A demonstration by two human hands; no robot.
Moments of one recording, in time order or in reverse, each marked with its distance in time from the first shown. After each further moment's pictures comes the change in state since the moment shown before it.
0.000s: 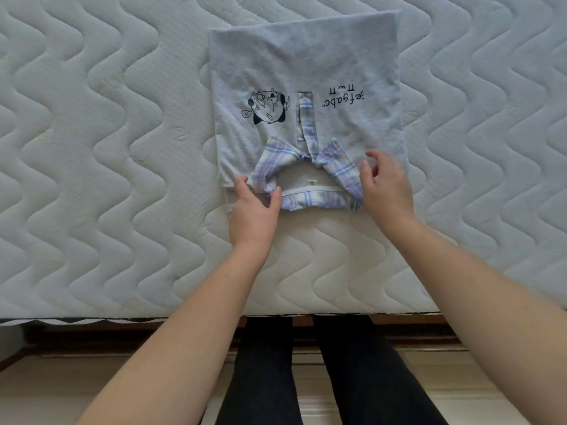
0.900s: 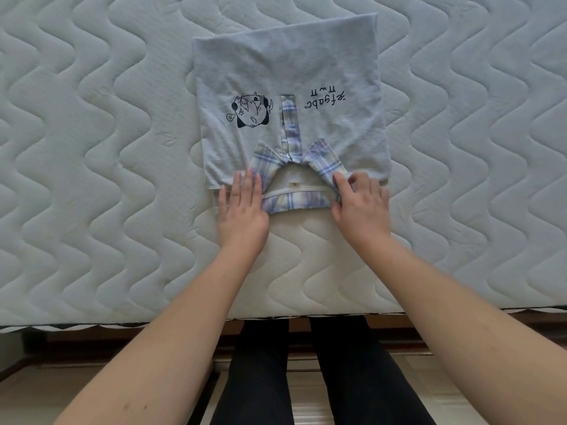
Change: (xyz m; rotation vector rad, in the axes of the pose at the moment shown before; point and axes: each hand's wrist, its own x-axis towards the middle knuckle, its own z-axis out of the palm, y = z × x) left_hand 0.008 -0.028 0.025 0.871 -0.089 0.463; right_hand -0.036 0.020 0.020 -0.499 -0.042 -0.220
